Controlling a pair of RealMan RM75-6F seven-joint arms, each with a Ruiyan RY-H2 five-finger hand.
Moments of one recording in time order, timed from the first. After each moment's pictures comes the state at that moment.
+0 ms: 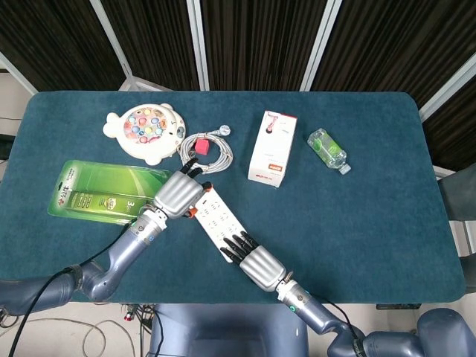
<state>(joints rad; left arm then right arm) -0.93 -1.51 -0.15 -1.46 1.20 0.92 0.43 0.62 -1.77 -0.01 -1.42 -1.52 0.99 -0.42</state>
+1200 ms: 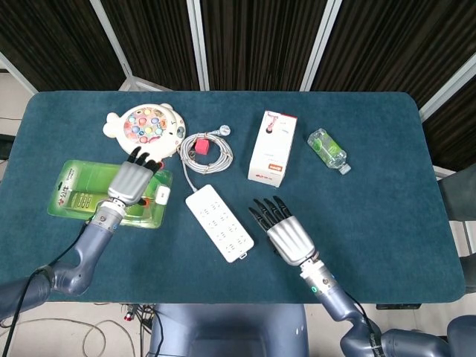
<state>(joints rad) -0.82 -1.47 -0.13 -1.32 1.07 0.95 0.45 0.56 -1.64 0.09 -1.49 -1.49 1.17 -0.45</state>
